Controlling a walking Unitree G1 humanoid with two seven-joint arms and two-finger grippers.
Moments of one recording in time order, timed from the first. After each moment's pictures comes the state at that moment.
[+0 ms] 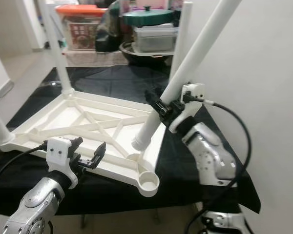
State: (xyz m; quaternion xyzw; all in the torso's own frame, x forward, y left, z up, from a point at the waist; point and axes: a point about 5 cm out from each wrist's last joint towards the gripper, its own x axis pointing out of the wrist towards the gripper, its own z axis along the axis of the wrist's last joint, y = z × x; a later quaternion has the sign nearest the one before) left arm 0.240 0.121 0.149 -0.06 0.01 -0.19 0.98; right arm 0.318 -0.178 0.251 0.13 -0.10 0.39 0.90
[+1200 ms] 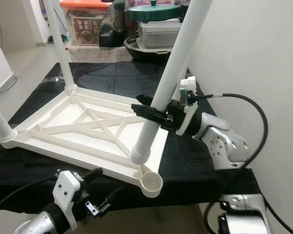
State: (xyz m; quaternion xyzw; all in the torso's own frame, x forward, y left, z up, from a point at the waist) left arm 0.184 0.099 0.127 -0.02 0.05 -0.38 0.92; right arm 0.308 -0.168 0.251 0.05 -0.06 0.61 0.79
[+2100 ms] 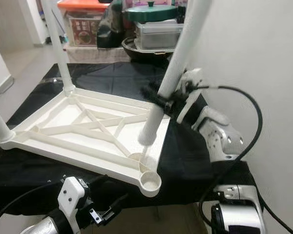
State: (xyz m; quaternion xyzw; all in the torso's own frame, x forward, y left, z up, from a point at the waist) left arm 0.180 0.096 0.119 -0.03 0.06 -0.39 0.92; right arm 0.346 -0.179 0.265 0.07 -0.10 0.43 0.90
